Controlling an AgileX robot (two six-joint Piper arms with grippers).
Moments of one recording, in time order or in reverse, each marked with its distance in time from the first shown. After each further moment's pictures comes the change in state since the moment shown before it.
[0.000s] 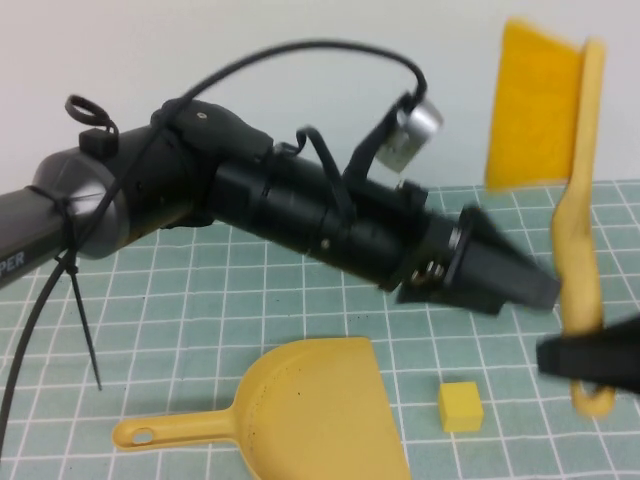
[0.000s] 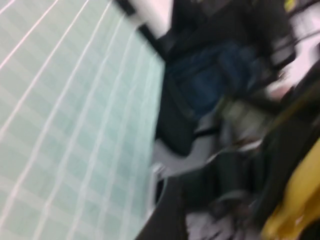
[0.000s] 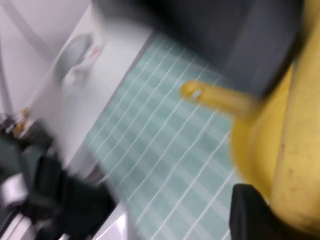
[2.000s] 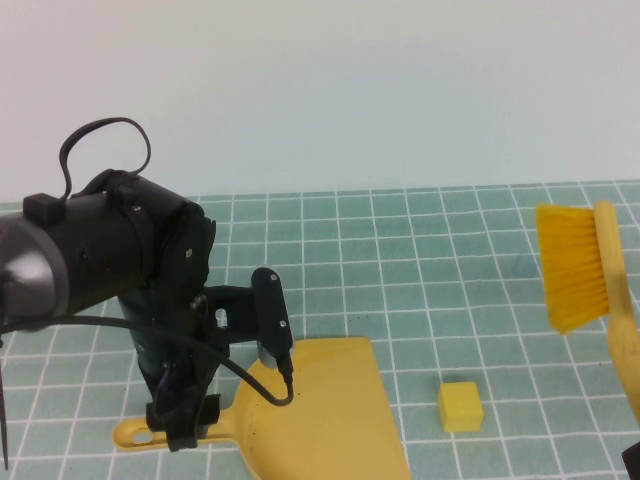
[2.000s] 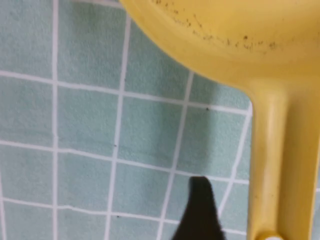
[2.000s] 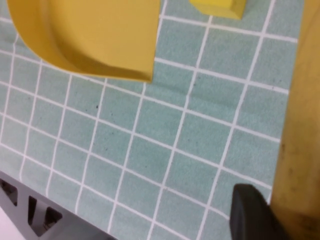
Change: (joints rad) right arm 0.000 0.008 -0.006 -0.662 -0.070 0.527; left arm 0.000 -0.129 0.281 1.416 -0.272 0.024
